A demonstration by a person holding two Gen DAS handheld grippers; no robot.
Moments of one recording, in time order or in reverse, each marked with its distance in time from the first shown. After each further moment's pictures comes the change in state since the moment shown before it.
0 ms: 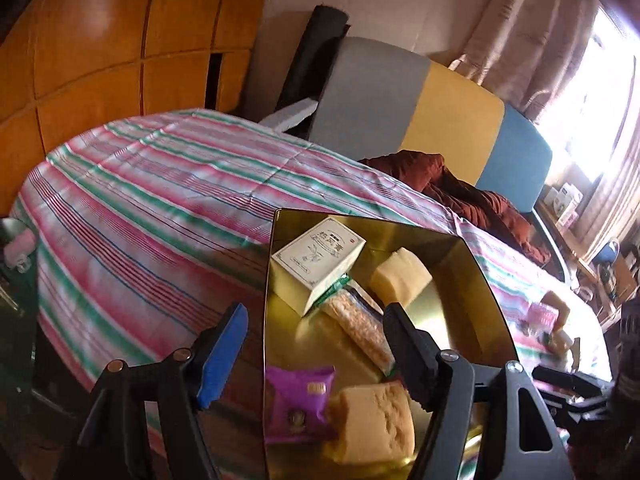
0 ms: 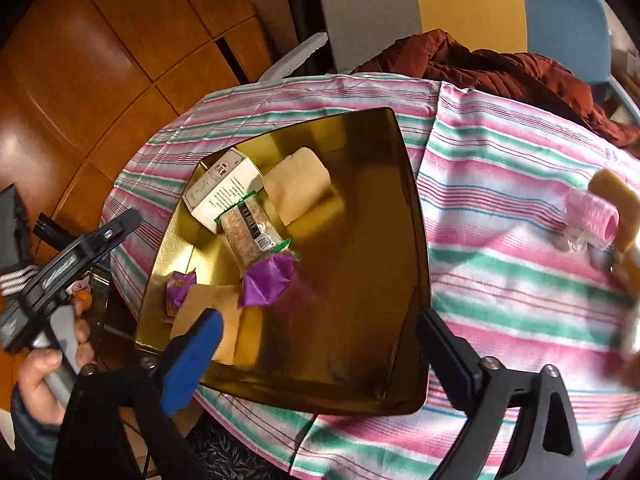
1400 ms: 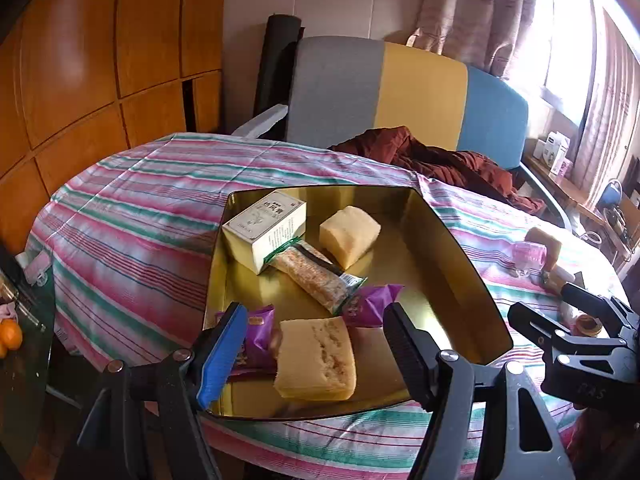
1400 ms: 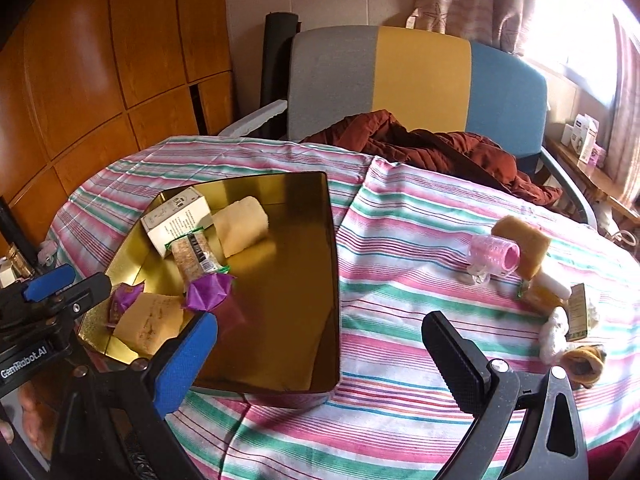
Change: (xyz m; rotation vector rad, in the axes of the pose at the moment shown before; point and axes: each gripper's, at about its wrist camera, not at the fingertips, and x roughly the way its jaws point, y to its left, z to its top) left arm -0.035 -0.076 -0.051 0.167 -0.015 0.046; right arm -0.048 -0.002 -0.040 -0.096 -0.282 -0.283
